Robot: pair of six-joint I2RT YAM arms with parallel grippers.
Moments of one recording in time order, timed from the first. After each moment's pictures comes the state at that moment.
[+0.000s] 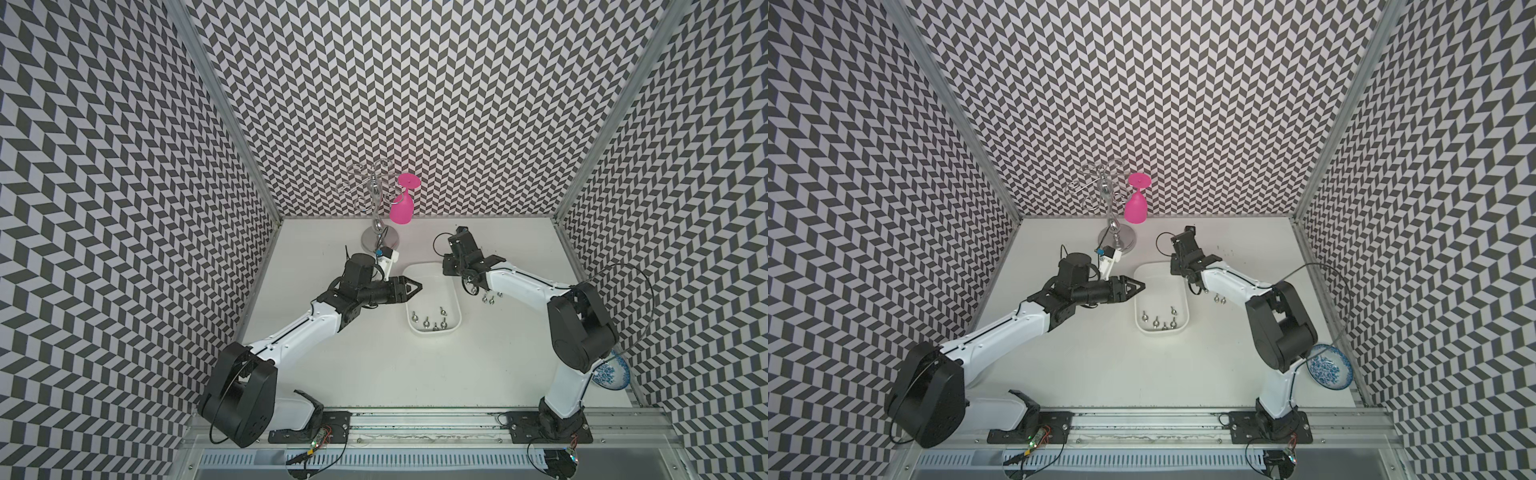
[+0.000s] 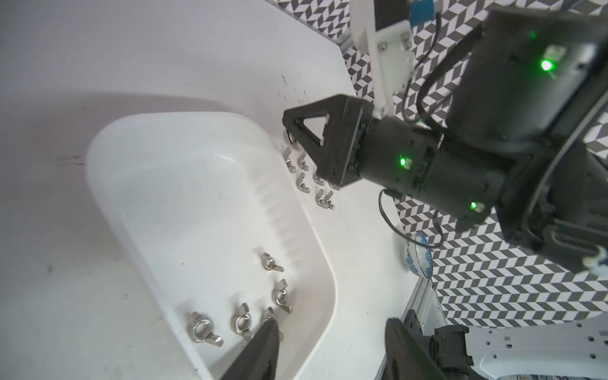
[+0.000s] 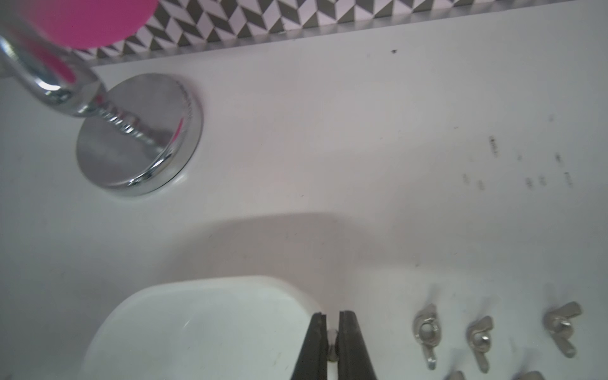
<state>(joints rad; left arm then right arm) -0.53 1.37 0.85 0.02 0.58 -0.64 0.46 1.84 1.29 -0.26 0.24 0.45</state>
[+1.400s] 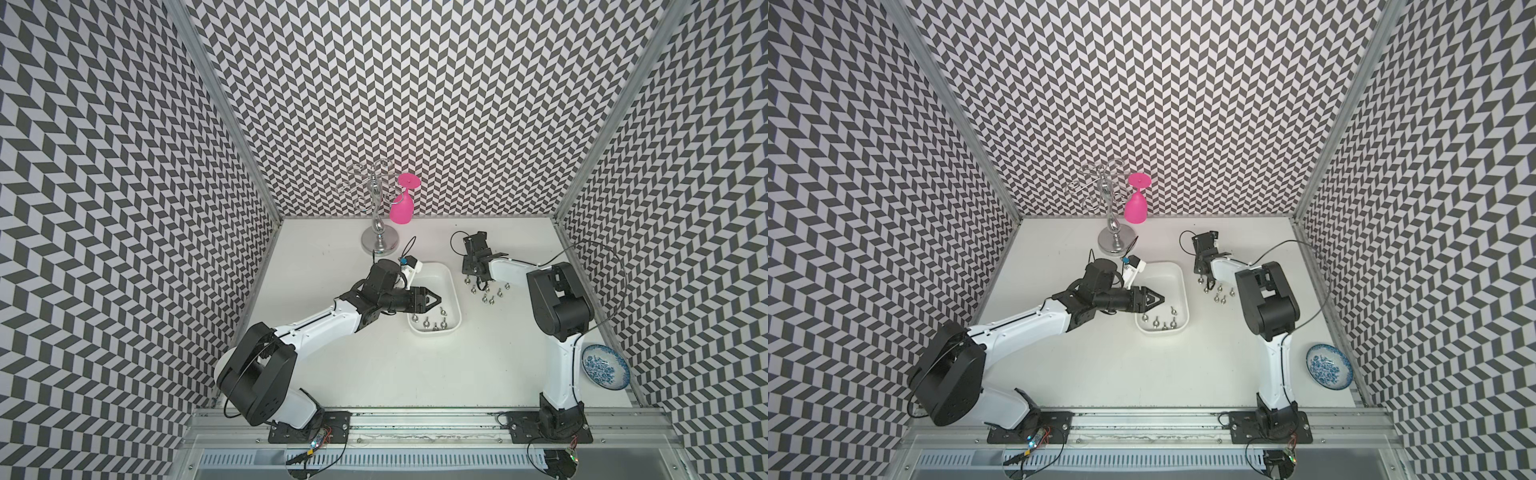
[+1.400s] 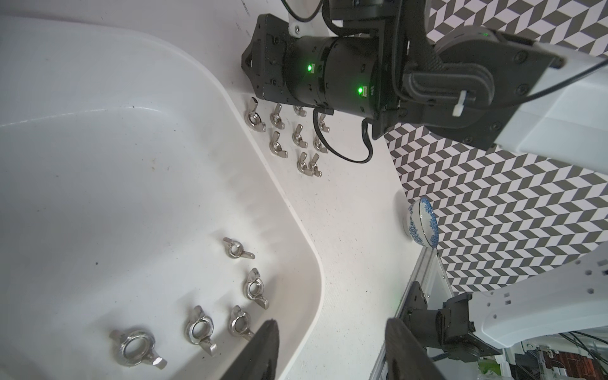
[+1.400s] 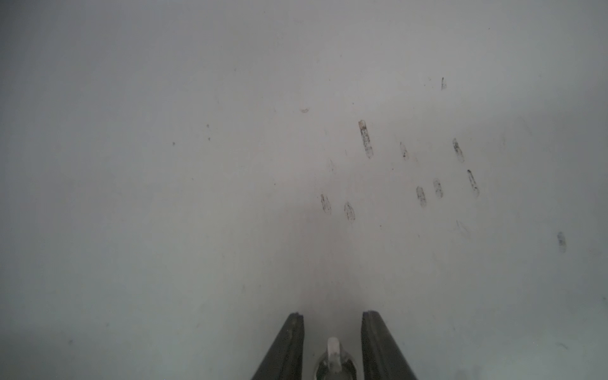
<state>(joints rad) -0.66 1.48 0.89 0.03 0.55 -0.62 0.32 2.09 1.36 -0.23 0.34 0.40</state>
